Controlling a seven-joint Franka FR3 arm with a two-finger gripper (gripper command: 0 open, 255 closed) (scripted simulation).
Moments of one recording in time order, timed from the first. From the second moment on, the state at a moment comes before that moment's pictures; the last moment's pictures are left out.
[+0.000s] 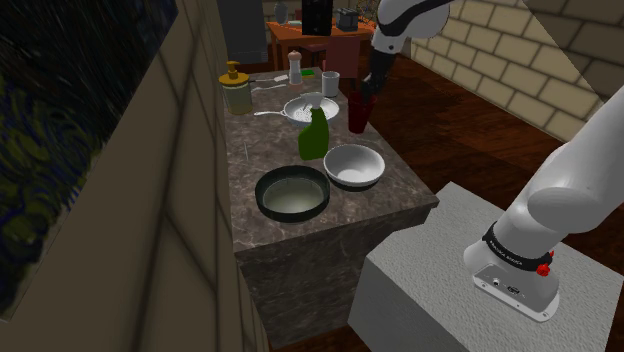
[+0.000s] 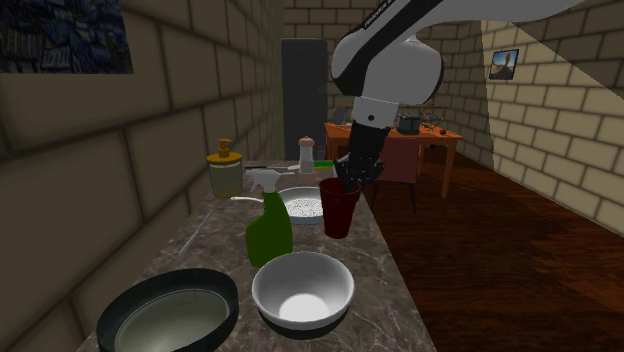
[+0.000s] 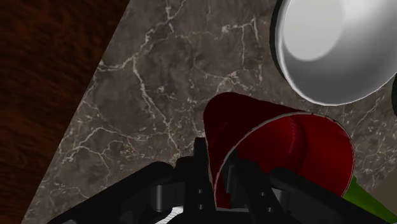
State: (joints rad) arm 0.05 -0.08 -0.16 -2.14 0.19 2.11 -0.29
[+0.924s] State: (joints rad) arm 0.04 -0.12 -0.16 -2.00 0.17 1.93 -0.26
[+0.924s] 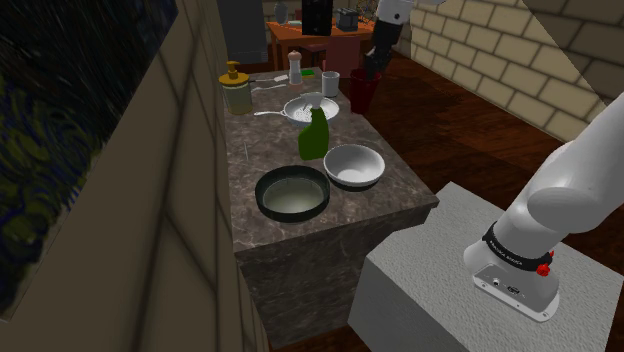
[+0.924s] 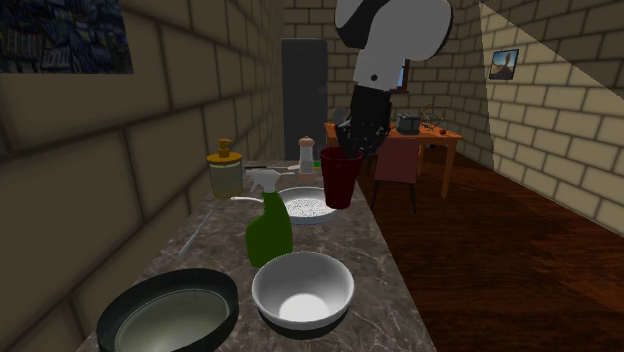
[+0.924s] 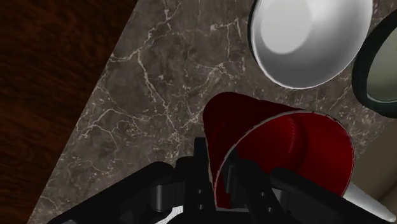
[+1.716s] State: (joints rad) arm 0.14 -0.22 -0.01 -2.06 0.17 1.93 -0.01
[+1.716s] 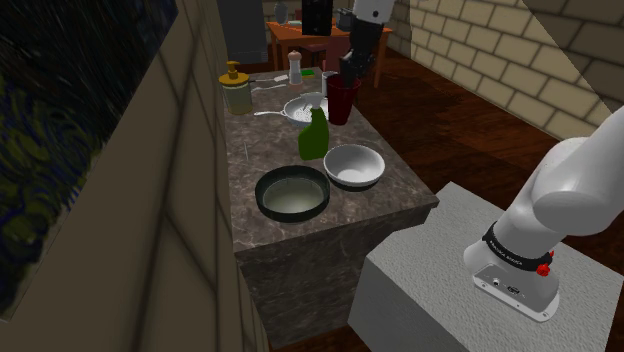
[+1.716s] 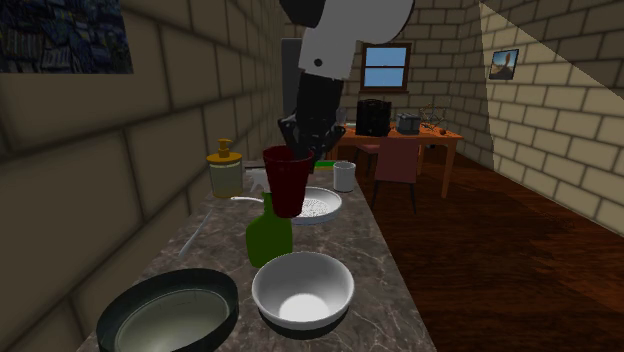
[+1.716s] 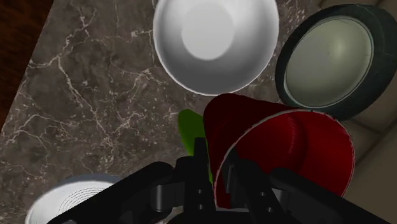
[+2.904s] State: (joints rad) arm 0.30 -0.18 0.25 -1.99 0.16 1.97 0.42
